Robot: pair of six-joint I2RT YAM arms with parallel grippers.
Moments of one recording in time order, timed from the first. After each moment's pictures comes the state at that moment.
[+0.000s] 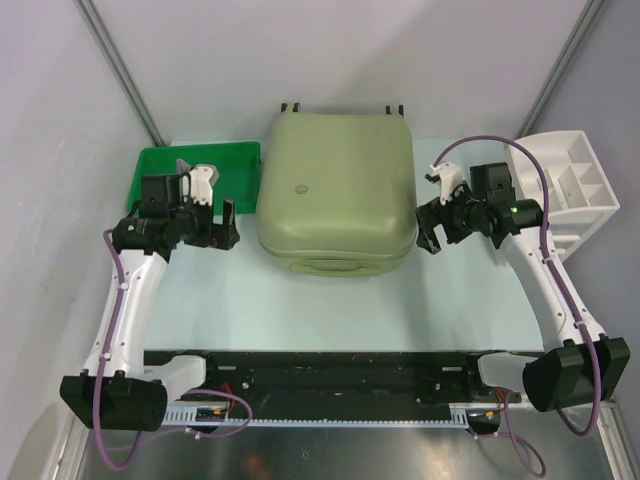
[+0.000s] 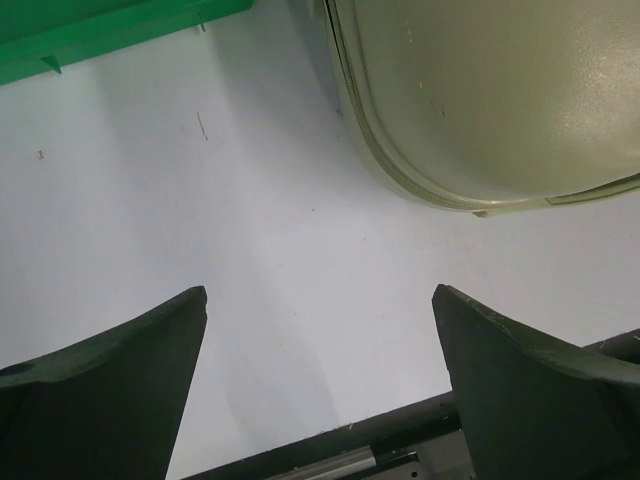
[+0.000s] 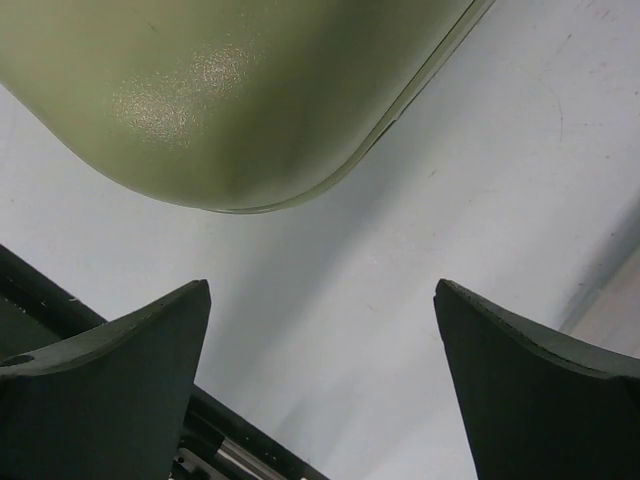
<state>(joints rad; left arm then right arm) -0.02 1.11 1.23 -0.93 0.24 0.10 0.17 1.24 1.26 -0.89 -0.35 -0.33</state>
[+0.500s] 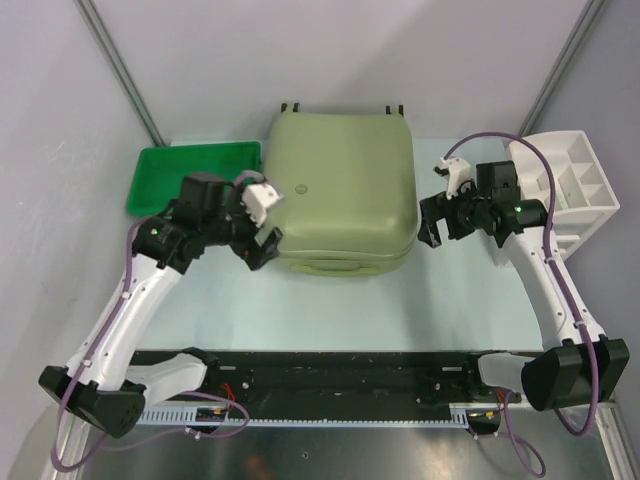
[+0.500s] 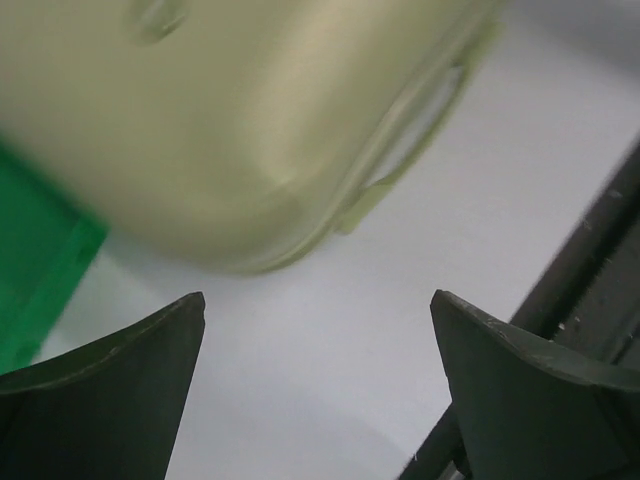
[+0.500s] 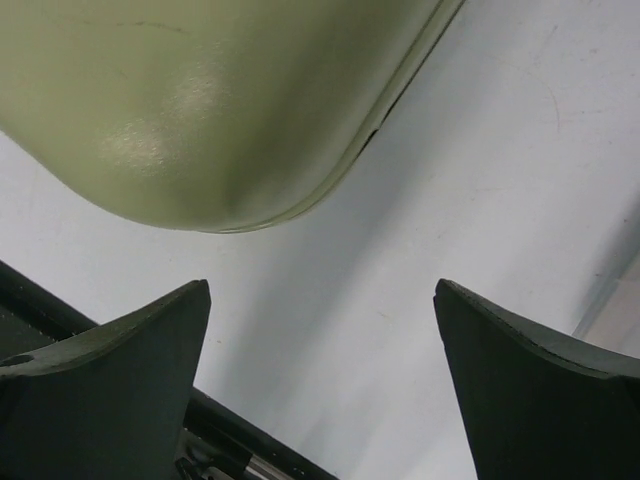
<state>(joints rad) -0.36 1.10 1.30 -0.93 0.35 0.40 0.14 1.24 1.26 -0.86 -0.36 -0.24</state>
